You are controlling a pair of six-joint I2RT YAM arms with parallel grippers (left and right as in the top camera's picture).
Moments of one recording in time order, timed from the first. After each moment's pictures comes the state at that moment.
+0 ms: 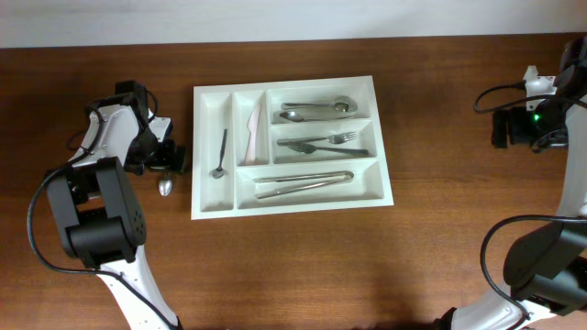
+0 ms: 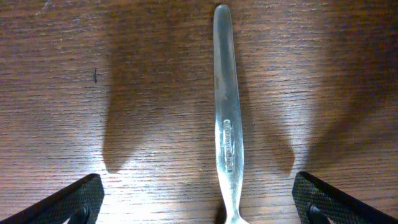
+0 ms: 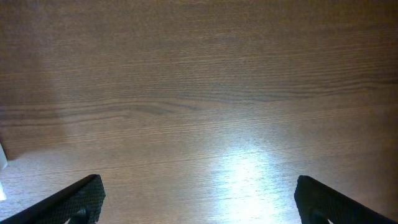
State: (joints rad) left arm 0.17 2.19 1.63 -1.02 -0.04 0.24; right arm -0.40 1.85 1.85 -1.33 0.04 -0.33
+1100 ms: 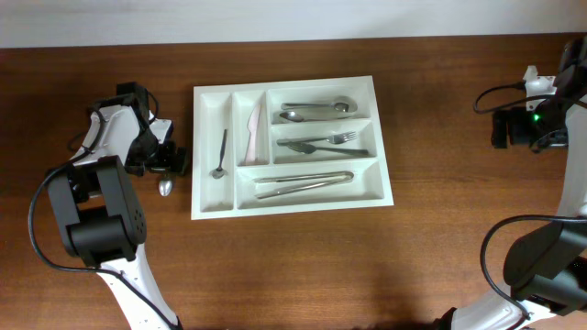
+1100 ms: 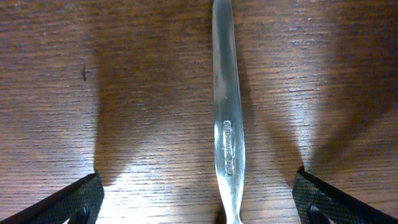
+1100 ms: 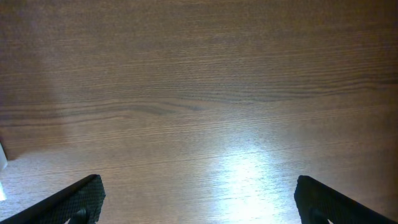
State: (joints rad) left arm 0.17 2.20 1.63 -1.03 -0.04 0.24; right arm -0.40 1.85 1.85 -1.33 0.04 -0.33
